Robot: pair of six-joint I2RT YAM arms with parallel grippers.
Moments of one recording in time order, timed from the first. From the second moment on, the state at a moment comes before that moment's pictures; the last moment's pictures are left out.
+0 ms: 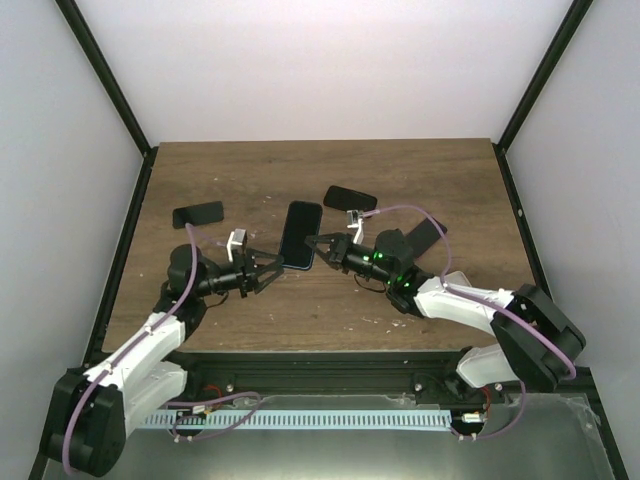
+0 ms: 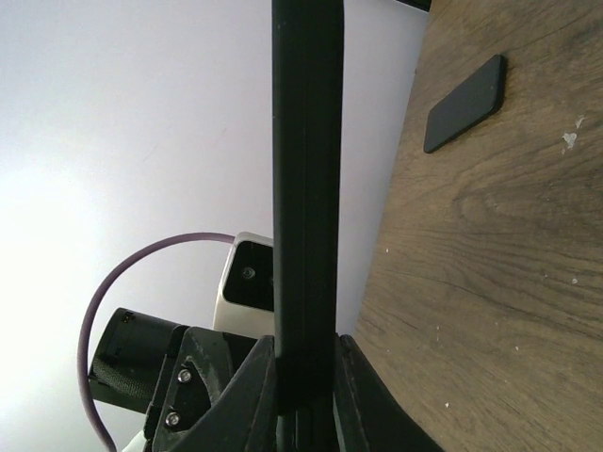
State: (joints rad) left arm -0.31 0.91 0.32 0.48 0.97 -1.51; right arm 0.75 1.36 0.59 0.74 -0.38 1.25
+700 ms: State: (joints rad) left arm -0.31 0.93 0.35 0.37 0.93 -1.42; right arm 0.76 1.40 0.59 0.76 -0.37 1.27
